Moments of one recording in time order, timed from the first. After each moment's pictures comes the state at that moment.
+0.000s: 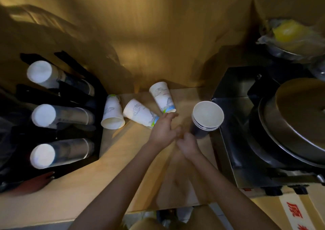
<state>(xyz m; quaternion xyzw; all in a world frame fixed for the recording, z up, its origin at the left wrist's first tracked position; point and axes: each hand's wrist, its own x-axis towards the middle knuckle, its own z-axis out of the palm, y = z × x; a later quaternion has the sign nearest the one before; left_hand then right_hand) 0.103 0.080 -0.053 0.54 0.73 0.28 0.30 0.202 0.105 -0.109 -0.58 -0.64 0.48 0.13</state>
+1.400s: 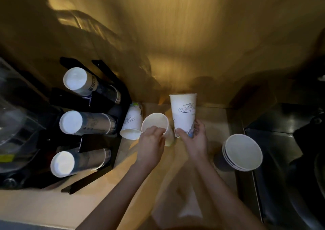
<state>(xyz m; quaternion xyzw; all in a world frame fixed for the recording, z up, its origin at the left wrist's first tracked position) 0.009 0.057 -0.076 0.50 0.81 0.28 0.10 0.122 0.147 -0.091 -0.53 -0.59 0.53 0.30</state>
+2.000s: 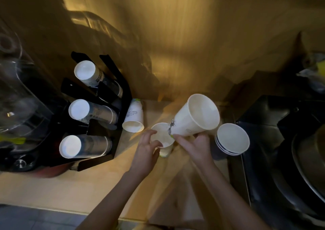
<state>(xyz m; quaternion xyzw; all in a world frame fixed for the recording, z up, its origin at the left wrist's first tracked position) 0.031 -0.003 -0.095 0.56 0.78 0.27 0.10 0.162 0.104 -0.062 -0.45 -0.65 0.53 0.31</state>
